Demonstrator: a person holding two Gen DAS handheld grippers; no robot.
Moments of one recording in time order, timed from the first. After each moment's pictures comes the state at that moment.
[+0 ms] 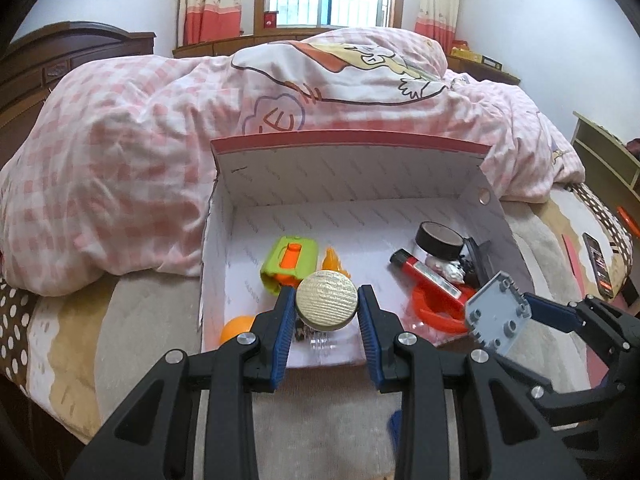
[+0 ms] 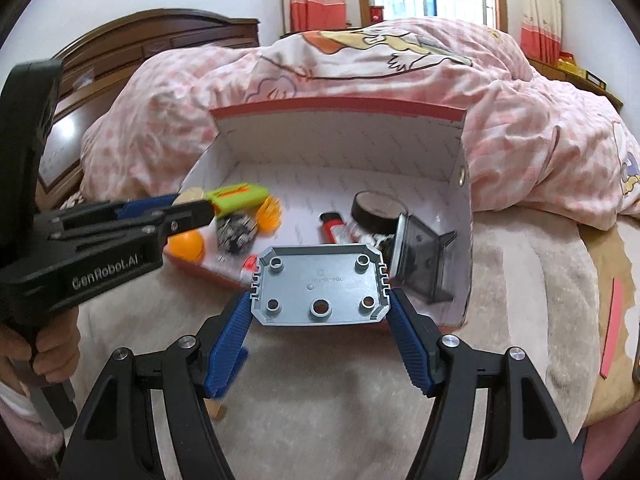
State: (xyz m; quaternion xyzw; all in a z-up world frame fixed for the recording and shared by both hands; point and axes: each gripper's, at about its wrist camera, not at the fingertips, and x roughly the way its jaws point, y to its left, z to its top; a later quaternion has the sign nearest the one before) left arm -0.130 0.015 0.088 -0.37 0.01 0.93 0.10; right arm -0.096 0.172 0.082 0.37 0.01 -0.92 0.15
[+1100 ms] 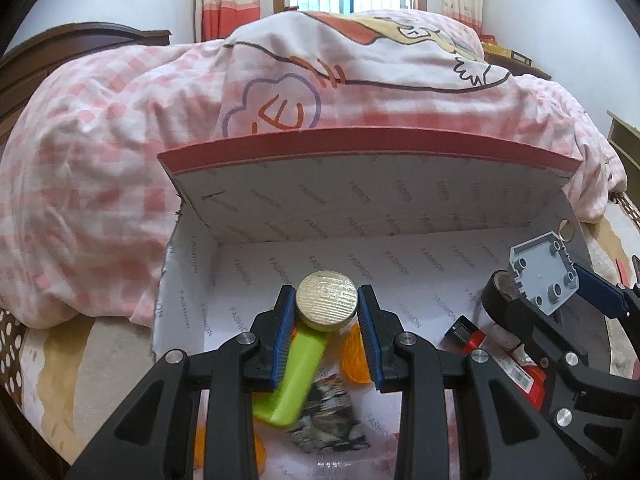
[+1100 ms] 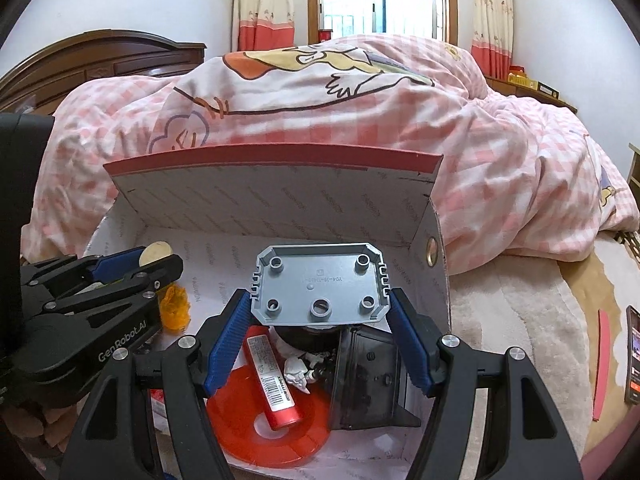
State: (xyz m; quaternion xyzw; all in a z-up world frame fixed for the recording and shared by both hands) left arm -0.218 0.033 0.055 -0.37 0.02 0.93 0.05; right arm -0.180 0.174 0.073 0.32 0.01 -0.95 0.04
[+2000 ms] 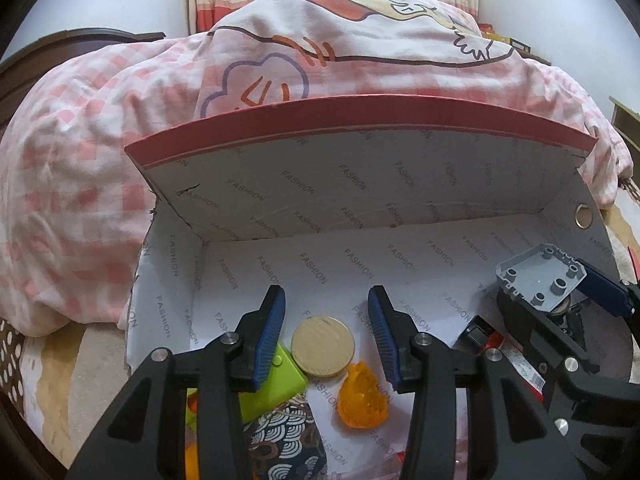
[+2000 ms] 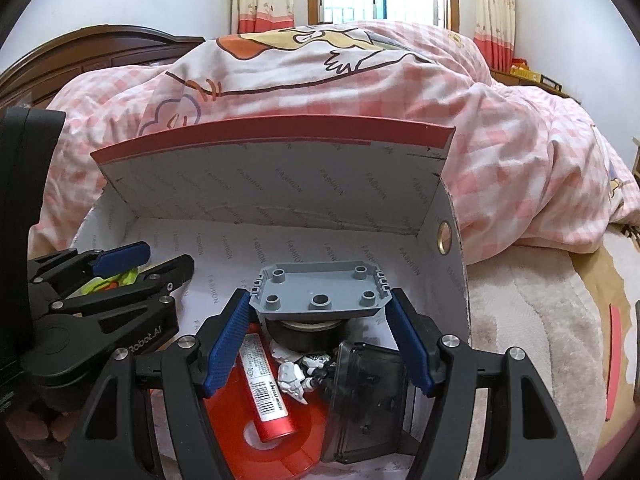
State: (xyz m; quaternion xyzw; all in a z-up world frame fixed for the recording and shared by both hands) left arm -0.237 0.049 0.036 -0.38 0.05 0.92 0.05; right arm -0.190 0.174 0.058 0.33 0.02 -0.94 0.04
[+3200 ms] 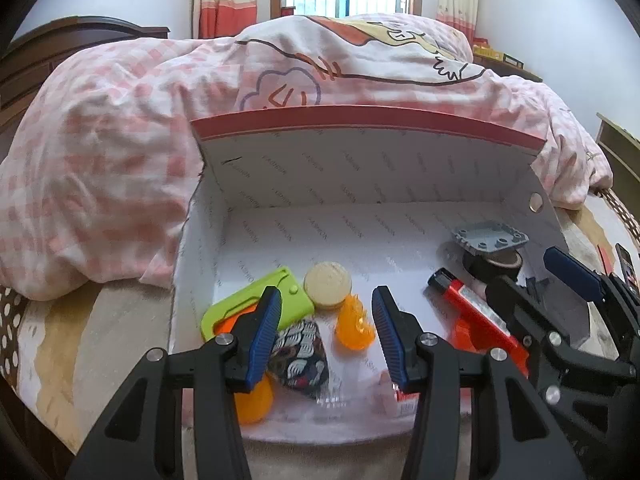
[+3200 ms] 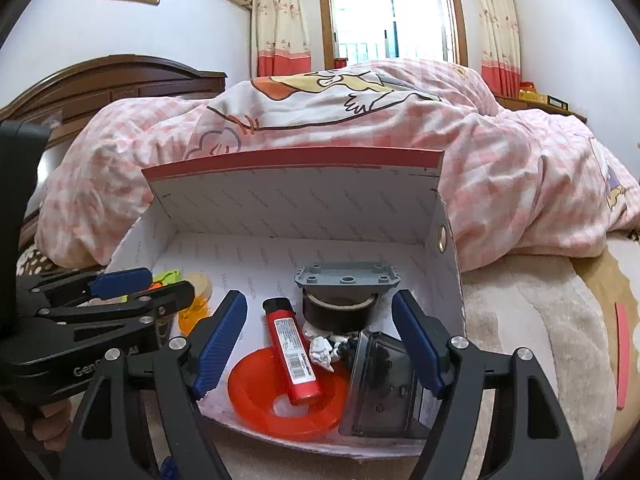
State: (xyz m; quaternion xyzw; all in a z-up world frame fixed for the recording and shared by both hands) left arm -0.170 0.013 0.054 -0.37 0.01 0.93 0.07; right arm -0.146 0.175 0.065 0.26 -0.01 -0.96 0.08
